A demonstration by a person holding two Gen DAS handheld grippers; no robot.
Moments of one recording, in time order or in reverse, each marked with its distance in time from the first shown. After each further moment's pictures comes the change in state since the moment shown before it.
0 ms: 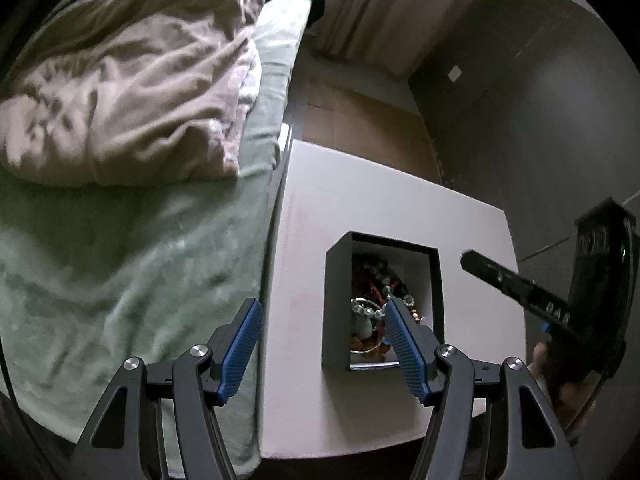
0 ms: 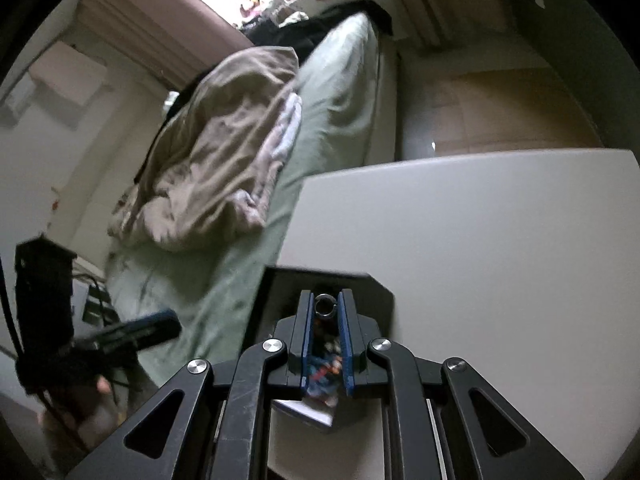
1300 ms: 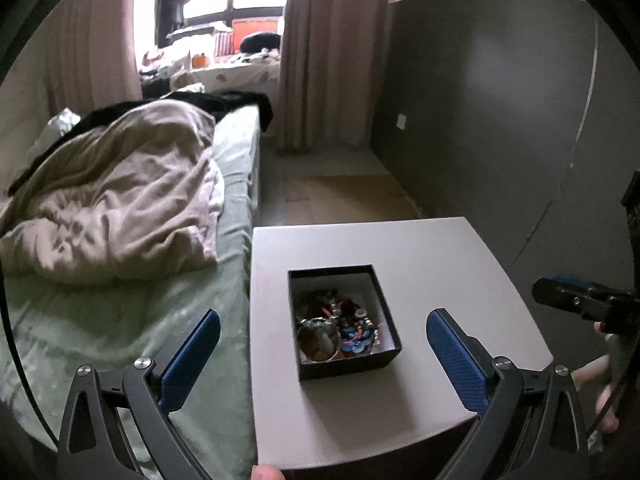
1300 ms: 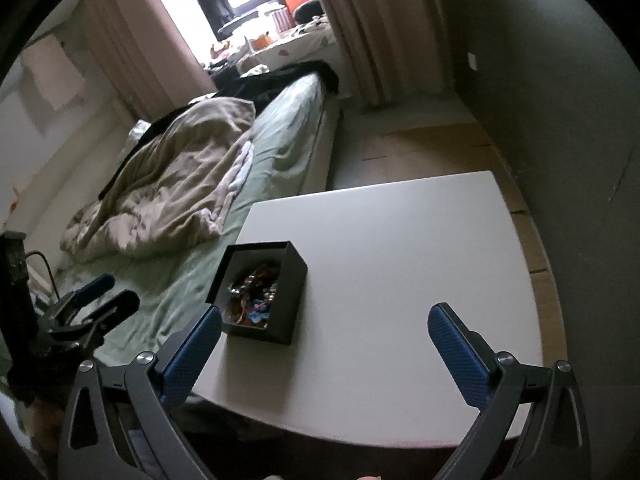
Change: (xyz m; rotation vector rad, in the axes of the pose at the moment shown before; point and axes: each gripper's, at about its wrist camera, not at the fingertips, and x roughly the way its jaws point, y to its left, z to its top) left arm -0.061 -0.076 -0.077 0.309 -0.368 0.061; right arm -0.138 0.004 -0.081 -0.032 -0.199 -0.263
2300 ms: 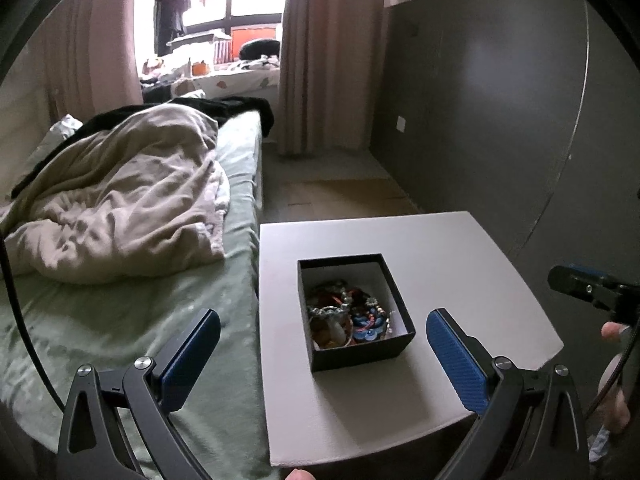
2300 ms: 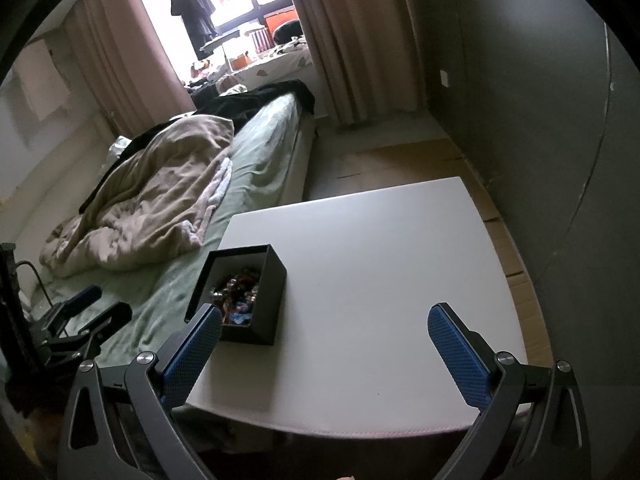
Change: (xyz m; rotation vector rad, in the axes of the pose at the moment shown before) left arm -0.002 0.014 -0.020 0.016 -0.030 0.009; right arm -0.016 0.006 -0.021 0.014 -0.084 -0.098
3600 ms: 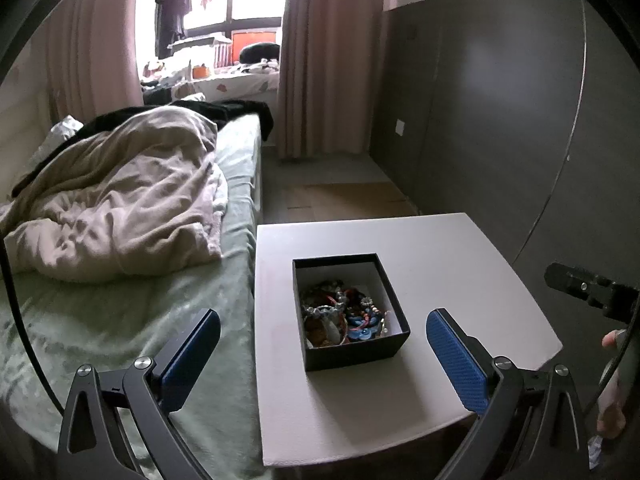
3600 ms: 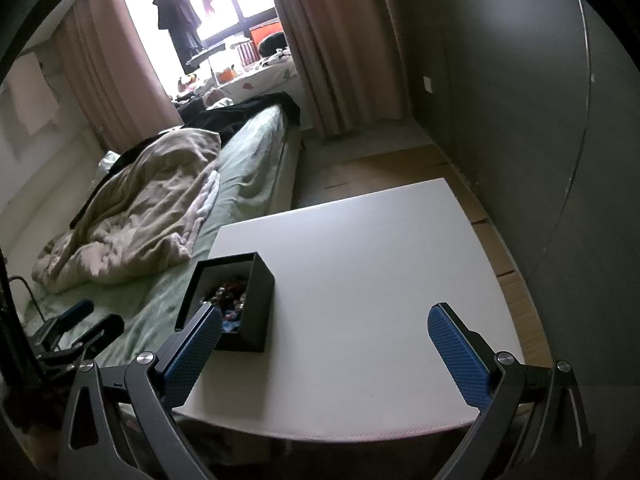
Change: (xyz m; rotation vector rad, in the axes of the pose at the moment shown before) left arm 0.000 -0.003 -0.005 0.001 -0.012 -0.005; right arm -0.003 -0.003 -0.009 0.039 -0.048 -0.043
